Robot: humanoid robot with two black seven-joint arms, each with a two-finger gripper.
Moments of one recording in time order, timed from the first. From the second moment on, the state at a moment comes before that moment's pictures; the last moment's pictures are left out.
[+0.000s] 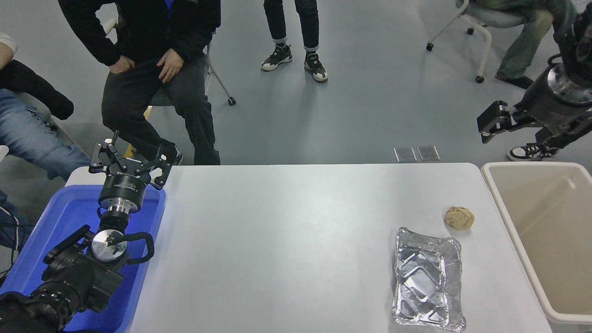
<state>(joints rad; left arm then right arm) -0.65 0.17 -0.93 -0.29 -0.24 -0.69 -0.36 1.95 -0.44 -1.27 0.98 -0.39 0.79 0.01</state>
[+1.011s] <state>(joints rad) -0.65 0.17 -0.93 -0.29 -0.24 -0.69 -0.36 1.46 -0.47 -1.15 0.89 -0.46 0.69 0.01</state>
